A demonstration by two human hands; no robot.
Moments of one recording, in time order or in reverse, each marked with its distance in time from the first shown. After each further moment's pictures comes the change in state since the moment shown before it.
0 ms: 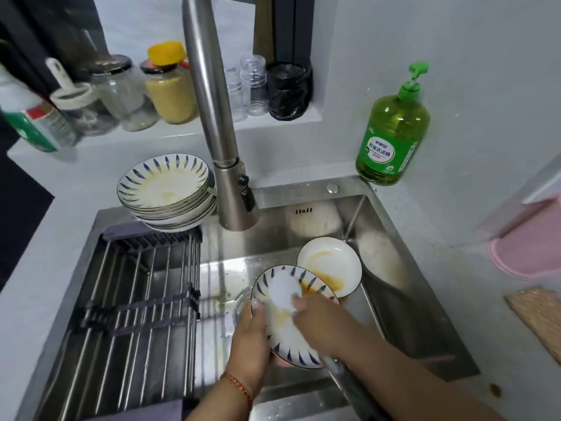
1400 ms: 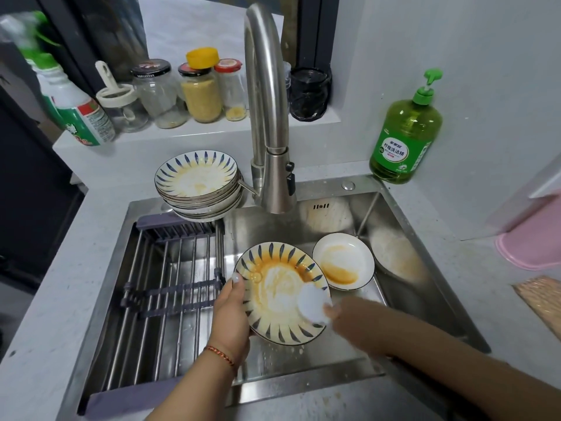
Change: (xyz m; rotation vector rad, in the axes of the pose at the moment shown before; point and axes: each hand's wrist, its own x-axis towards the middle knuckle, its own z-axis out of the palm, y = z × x) left_hand -0.004 0.036 -0.065 -0.128 0.032 0.076; right_hand -0.037 -0.011 0.003 -0.257 -0.209 -0.019
